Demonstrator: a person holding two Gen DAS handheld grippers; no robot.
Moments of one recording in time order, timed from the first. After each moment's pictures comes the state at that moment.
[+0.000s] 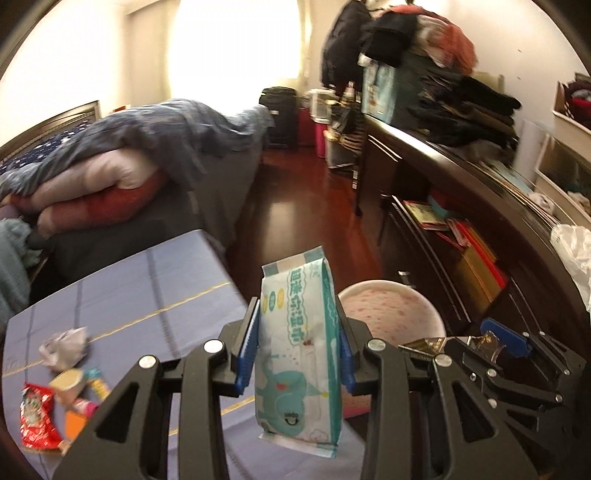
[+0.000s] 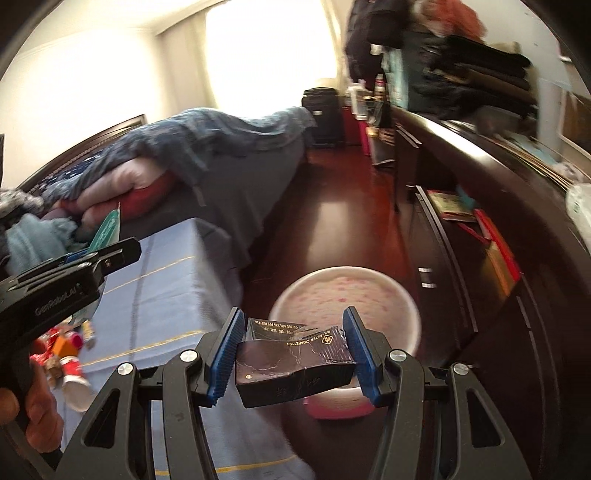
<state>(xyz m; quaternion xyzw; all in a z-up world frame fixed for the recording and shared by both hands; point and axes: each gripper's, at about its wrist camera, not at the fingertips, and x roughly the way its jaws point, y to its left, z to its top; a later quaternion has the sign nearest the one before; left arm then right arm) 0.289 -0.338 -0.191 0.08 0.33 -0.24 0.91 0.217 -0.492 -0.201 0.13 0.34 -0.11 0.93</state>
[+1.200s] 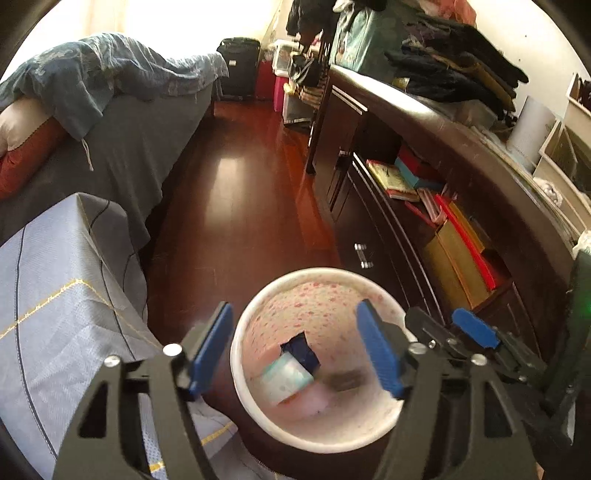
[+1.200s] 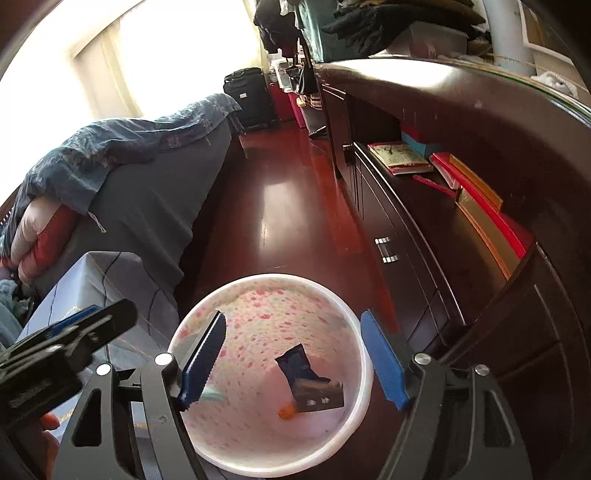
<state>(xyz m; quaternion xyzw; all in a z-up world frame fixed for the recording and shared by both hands) 0.369 -0.444 -0.280 0.04 0.42 -0.31 0.85 0.282 -0.591 -0.280 0.21 0.36 -0.20 0.88</state>
